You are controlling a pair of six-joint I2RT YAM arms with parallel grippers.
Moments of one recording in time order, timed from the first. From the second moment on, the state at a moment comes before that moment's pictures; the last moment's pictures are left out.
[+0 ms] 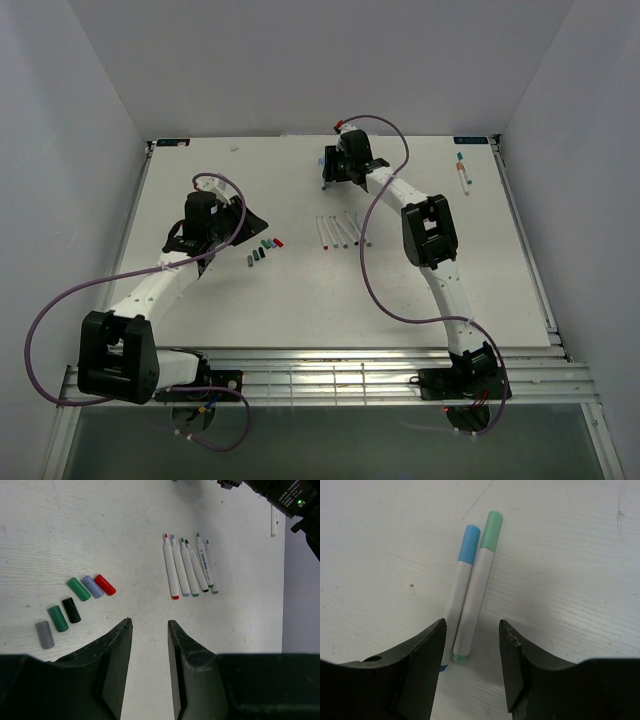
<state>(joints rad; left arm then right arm) -0.19 1.27 0.77 -0.05 0.30 -0.64 0.46 2.59 2.22 -0.21 -0.09 0.24</state>
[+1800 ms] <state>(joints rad) -0.19 1.28 0.77 -0.04 0.33 -0.66 0.43 2.59 2.22 -0.30 -0.10 0.20</state>
